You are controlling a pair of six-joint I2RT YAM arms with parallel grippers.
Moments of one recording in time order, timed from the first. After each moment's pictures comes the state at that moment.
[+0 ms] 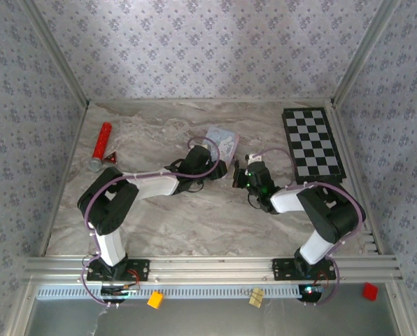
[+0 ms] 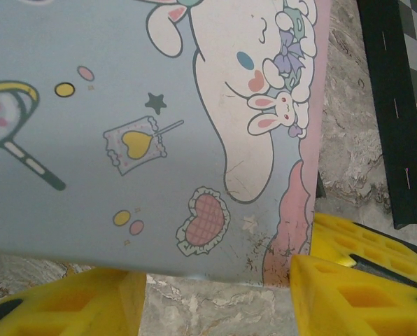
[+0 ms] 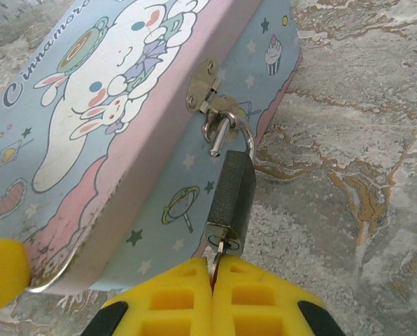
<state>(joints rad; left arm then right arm) -0.78 1.80 1.00 0.12 0.04 -0.90 0.55 1.64 0.52 0.60 0.07 0.54</state>
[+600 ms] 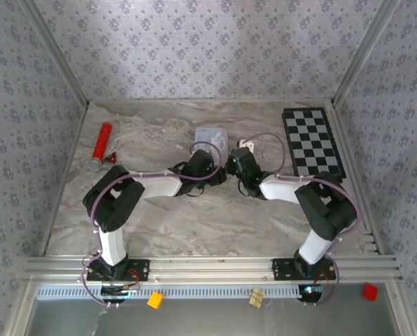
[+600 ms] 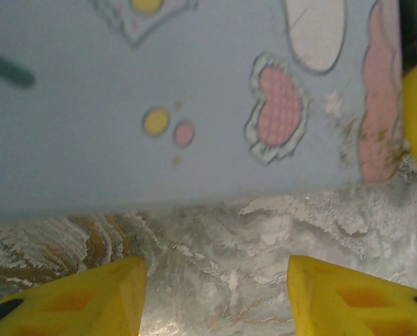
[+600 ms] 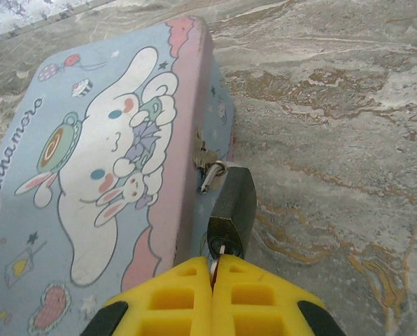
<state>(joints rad) -0.79 1.84 1.00 0.07 0.06 -0.90 0.62 1.69 0.79 0.32 0.27 0.58</state>
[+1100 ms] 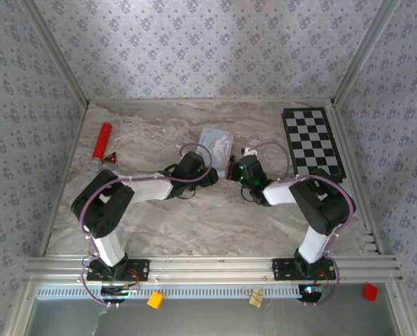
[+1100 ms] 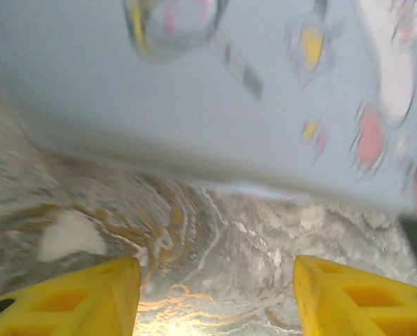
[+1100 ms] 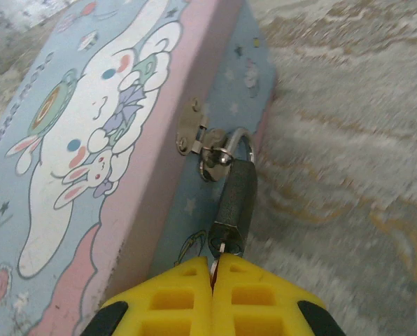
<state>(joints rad) -0.74 1.73 0.89 0.07 0.04 -0.90 0.59 1.72 0.63 0.57 0.12 0.64</state>
